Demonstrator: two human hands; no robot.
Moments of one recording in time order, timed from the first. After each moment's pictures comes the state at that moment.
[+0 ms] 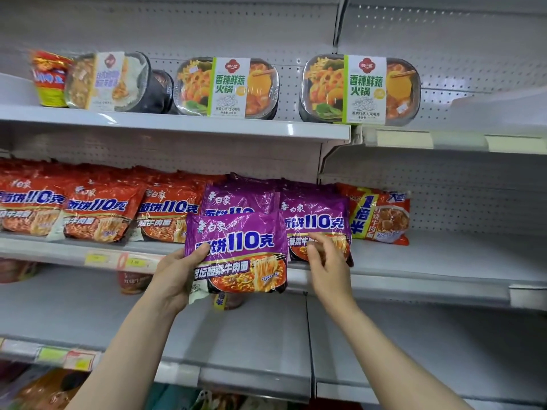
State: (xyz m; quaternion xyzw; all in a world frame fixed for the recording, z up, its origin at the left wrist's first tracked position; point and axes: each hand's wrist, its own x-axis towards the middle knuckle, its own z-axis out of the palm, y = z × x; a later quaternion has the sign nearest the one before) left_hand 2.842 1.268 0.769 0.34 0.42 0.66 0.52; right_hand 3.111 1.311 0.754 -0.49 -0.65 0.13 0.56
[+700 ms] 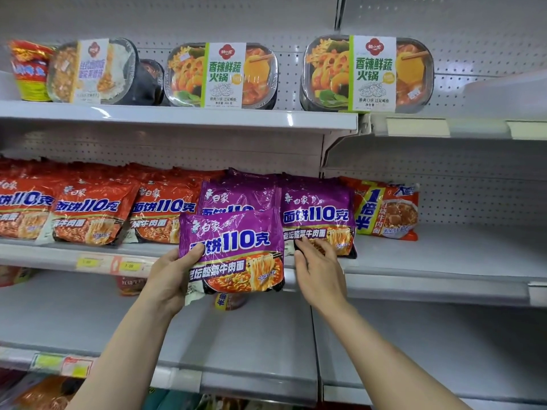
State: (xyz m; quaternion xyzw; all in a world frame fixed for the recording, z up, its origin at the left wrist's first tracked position) left_hand 2.829 1.289 0.760 0.35 0.41 0.67 0.51; right_hand 3.092 1.333 0.743 -0.58 -0.70 0.01 0.41
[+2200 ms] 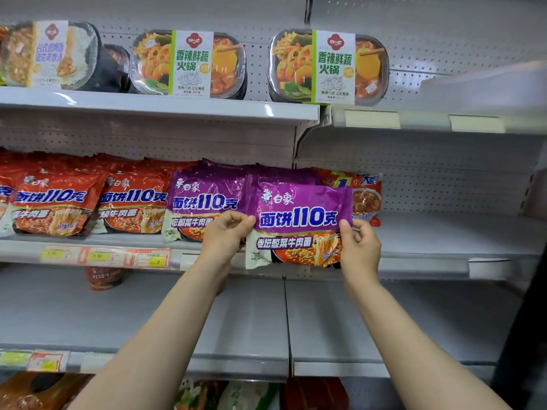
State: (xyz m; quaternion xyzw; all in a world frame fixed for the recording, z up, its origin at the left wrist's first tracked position) left_hand 2.952 1.304 0.791 0.50 0.42 0.64 0.41; right_hand 3.184 1.304 0.770 -0.48 -0.45 0.22 0.72
